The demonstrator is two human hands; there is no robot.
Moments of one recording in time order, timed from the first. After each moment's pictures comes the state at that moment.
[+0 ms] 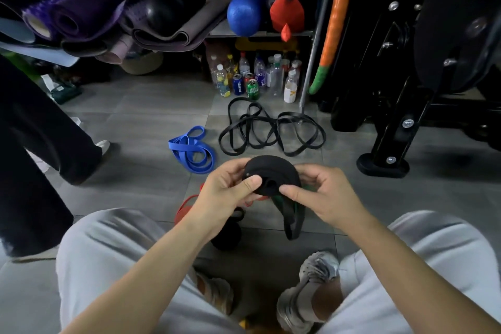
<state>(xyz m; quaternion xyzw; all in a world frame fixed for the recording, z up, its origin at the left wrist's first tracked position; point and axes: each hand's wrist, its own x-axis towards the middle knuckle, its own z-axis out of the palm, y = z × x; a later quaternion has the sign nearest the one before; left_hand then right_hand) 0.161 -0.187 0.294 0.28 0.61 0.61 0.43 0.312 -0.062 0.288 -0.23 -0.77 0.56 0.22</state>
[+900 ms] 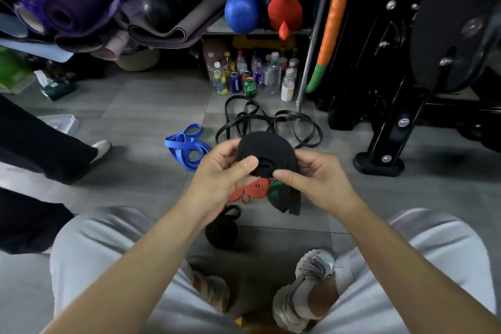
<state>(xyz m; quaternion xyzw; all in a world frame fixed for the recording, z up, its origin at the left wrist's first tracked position) 0.157 -0.176 0.311 0.28 0.55 0.66 0.43 0.297 -0.056 0.291 -0.18 -0.74 0.60 0.27</state>
